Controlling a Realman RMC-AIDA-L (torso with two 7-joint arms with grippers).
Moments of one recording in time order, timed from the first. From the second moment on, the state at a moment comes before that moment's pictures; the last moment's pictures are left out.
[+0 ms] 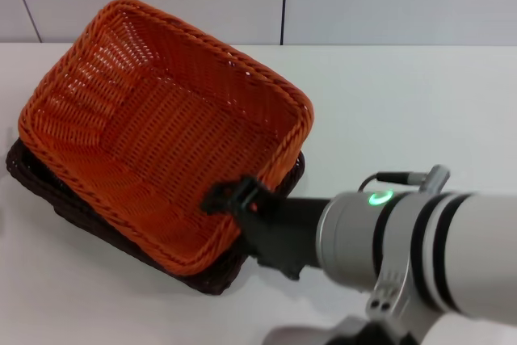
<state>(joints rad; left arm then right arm) -0.25 -2.05 -1.53 -0.49 2.66 0.77 -0.02 0.30 2.07 -2.26 -2.06 -2.86 -1.16 1.65</state>
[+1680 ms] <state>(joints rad) -0.24 -2.06 -1.54 -0.44 2.65 0.93 -0.05 -0.02 2.08 -2.12 -0.91 -1.96 1.29 2.87</state>
